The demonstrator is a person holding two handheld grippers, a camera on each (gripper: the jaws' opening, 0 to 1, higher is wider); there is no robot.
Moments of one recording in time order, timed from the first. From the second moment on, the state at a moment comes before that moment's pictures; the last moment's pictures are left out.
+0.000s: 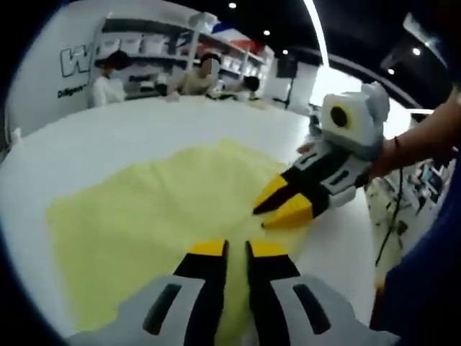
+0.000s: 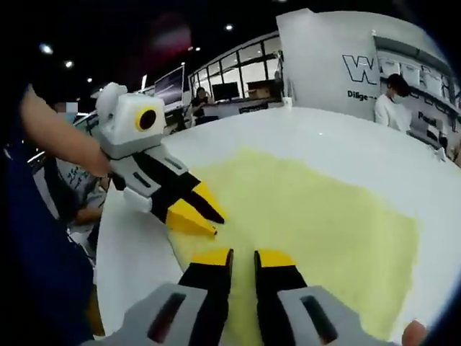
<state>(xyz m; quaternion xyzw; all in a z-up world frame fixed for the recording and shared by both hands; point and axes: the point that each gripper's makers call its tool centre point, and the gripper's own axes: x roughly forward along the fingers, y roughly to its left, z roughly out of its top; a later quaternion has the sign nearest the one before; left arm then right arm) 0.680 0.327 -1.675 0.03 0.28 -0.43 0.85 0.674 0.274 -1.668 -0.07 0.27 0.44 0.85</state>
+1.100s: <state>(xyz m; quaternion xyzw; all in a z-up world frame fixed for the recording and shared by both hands) 0.657 0.436 -1.677 0.06 0.28 -0.36 0.89 0.653 0.150 -1.678 -0.05 0.29 0.37 0.88</state>
